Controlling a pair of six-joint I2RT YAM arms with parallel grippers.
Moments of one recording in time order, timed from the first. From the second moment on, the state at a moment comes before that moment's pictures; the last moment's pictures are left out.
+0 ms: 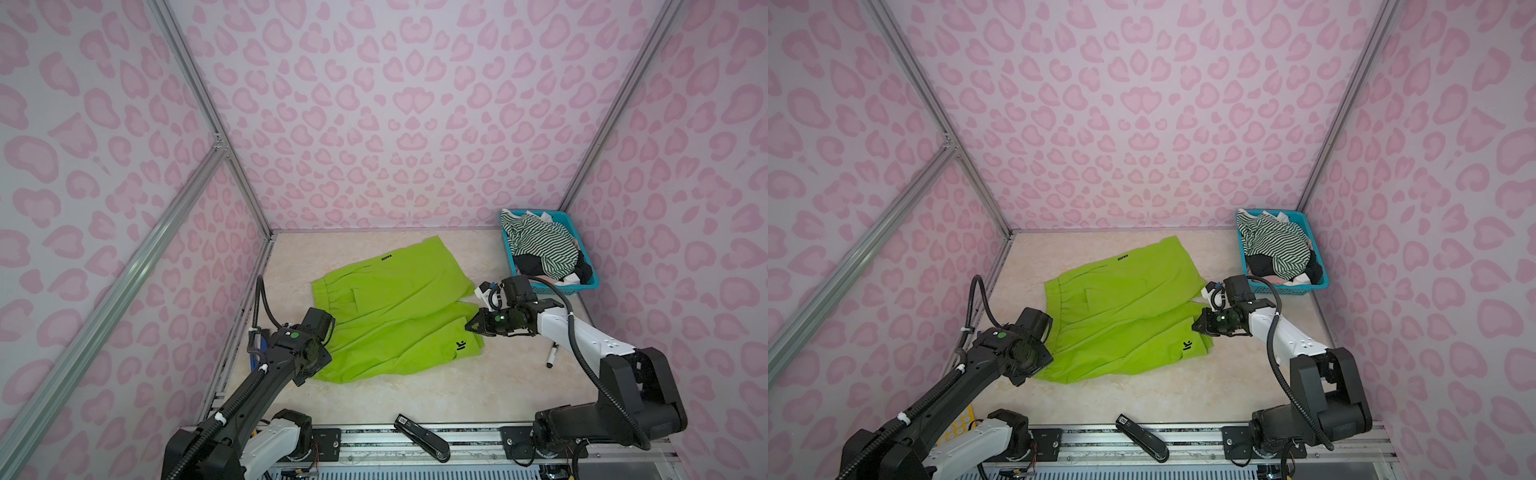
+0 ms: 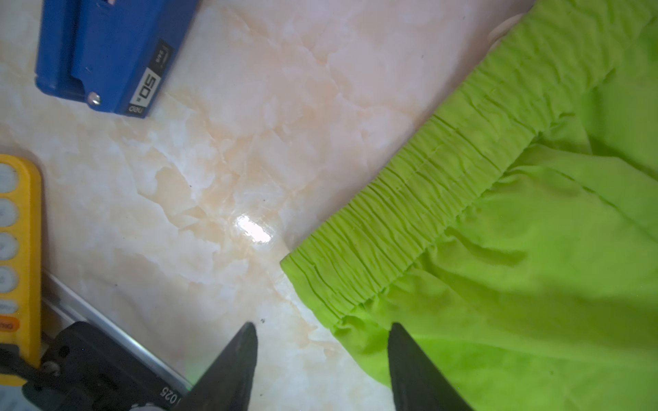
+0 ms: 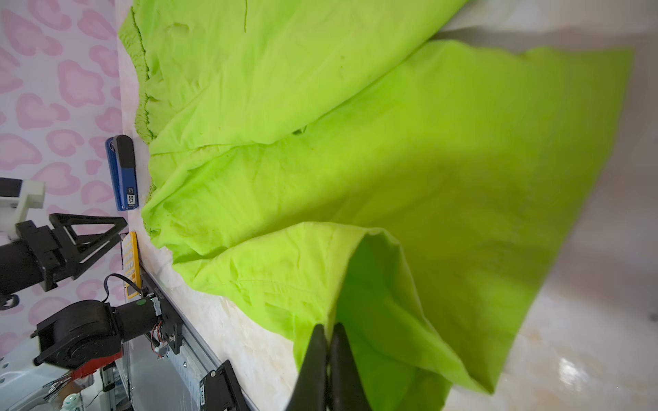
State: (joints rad) left arm -0.31 1.04 0.64 -1.04 -0.23 -0.99; right arm 0.25 1.39 0.80 -0.51 -0.62 0.25
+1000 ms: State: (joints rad) left arm -0.31 1.16 0.51 -0.75 -0.10 -0.98; right arm 0.21 1.18 0.74 -0.57 -0.55 0.27
